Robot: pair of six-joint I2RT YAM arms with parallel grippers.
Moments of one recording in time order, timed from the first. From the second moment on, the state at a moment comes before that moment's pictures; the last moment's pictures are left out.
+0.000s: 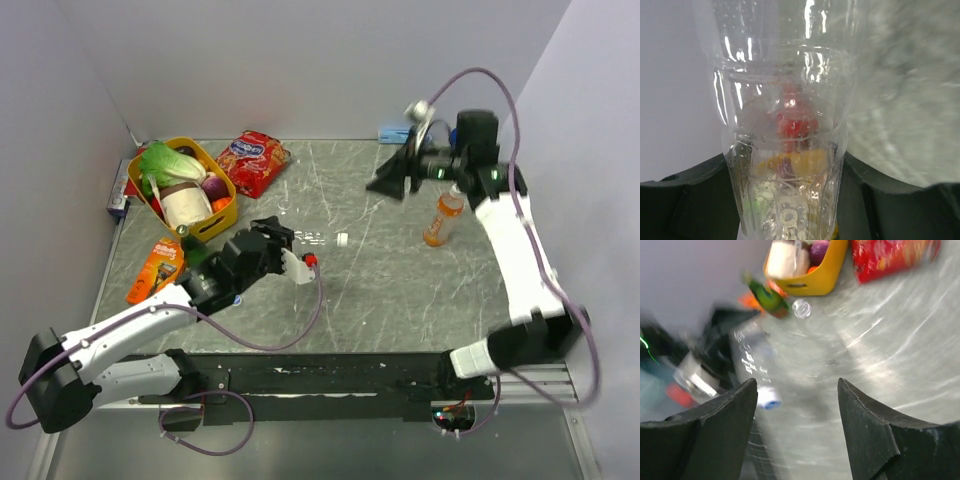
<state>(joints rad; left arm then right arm) -0.85 1.06 0.73 -0.02 -0.31 1.20 0.10 1.48 1.66 -0.68 -0.99 0.02</state>
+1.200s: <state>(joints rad) -0.75 1.03 1.02 -0.59 0.35 0.78 0.68 0.93 1.14 -0.67 -0.72 -1.21</state>
